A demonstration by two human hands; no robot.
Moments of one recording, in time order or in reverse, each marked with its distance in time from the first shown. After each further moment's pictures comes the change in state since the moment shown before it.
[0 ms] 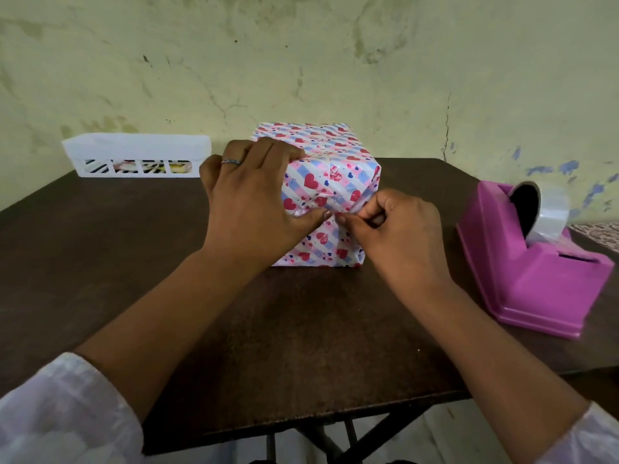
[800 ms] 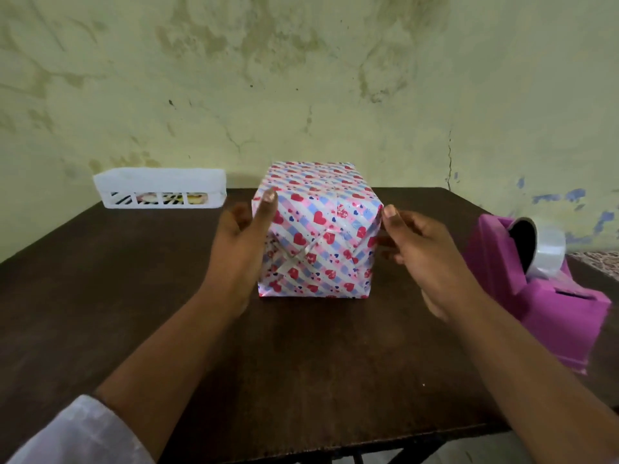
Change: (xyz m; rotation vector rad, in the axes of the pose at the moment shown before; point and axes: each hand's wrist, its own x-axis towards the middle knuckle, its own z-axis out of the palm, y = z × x) left_hand -0.007 -0.009 -0.012 -1.091 -0.163 -0.921; right_hand 0.015 0.006 -0.018 0.552 -0.169 0.372
